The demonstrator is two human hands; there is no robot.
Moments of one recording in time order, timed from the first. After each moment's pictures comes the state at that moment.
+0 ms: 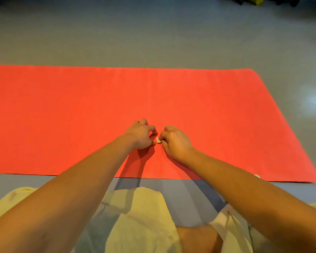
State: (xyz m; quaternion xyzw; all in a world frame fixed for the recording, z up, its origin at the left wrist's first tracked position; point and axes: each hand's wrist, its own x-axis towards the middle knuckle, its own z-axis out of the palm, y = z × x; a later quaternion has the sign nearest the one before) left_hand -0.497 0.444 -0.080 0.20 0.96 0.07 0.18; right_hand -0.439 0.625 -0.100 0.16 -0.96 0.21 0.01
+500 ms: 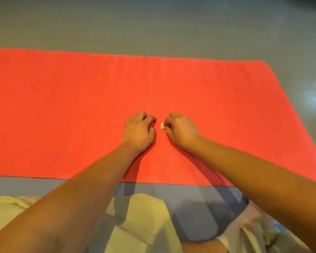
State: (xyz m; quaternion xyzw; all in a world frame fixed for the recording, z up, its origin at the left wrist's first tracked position) left_hand -0.501 0.441 -0.133 0.15 0.97 0.18 -0.05; right_hand -0.487 0.633 -0.103 0.15 -0.97 0.19 0.02
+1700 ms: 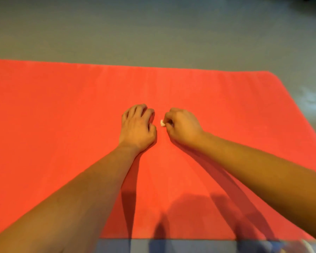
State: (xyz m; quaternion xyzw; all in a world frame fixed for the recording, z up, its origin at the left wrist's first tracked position) left_hand -0.607 0.470 -0.142 0.15 0.97 0.17 -0.12; right_hand -0.600 0.658 -0.113 0.14 -0.97 0.19 0.05
